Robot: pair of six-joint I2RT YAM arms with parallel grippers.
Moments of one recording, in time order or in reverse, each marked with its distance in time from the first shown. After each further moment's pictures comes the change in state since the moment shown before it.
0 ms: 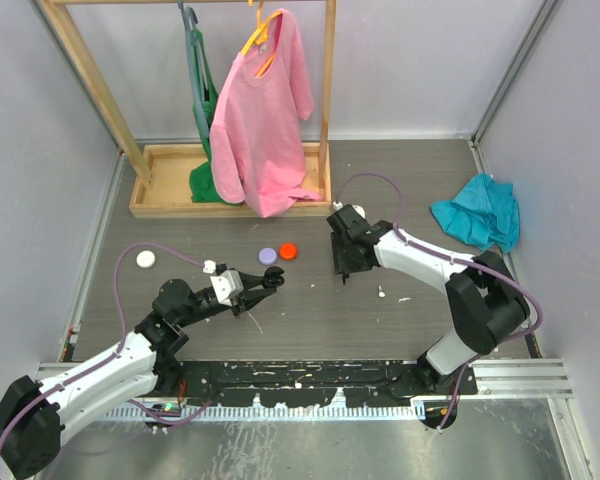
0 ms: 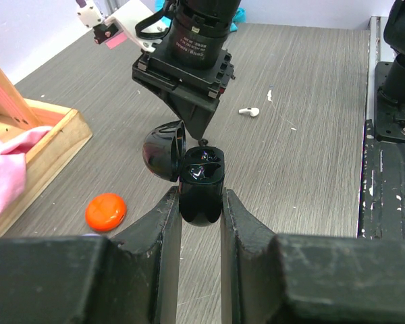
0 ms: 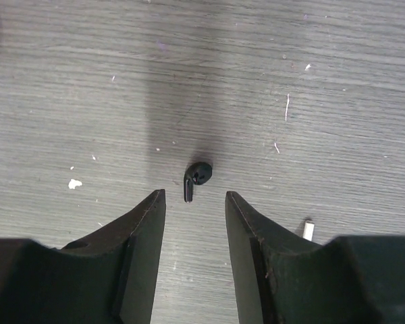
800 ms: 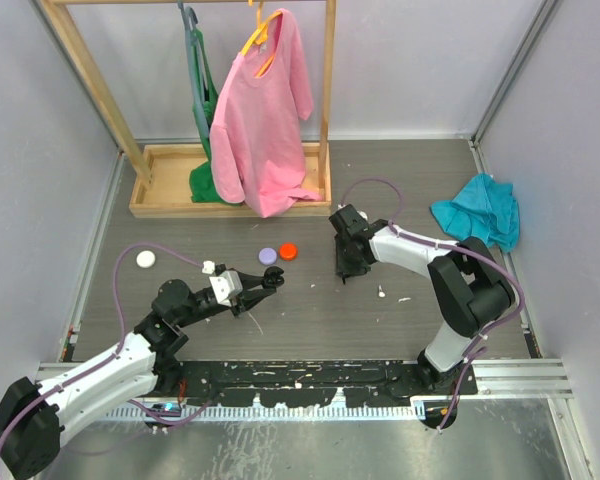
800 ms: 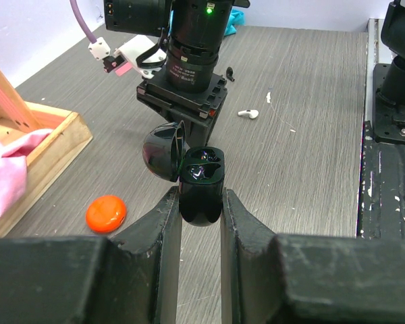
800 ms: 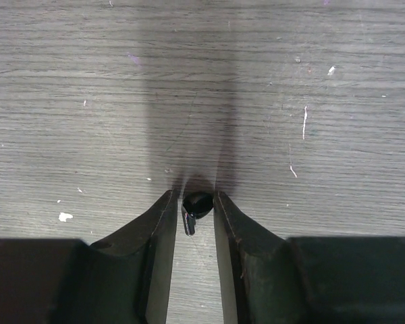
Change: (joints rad) left arm 0.000 -0.011 0.000 -0.003 0.003 0.000; right arm -0.057 0.121 -0.010 0.065 -0.093 0.081
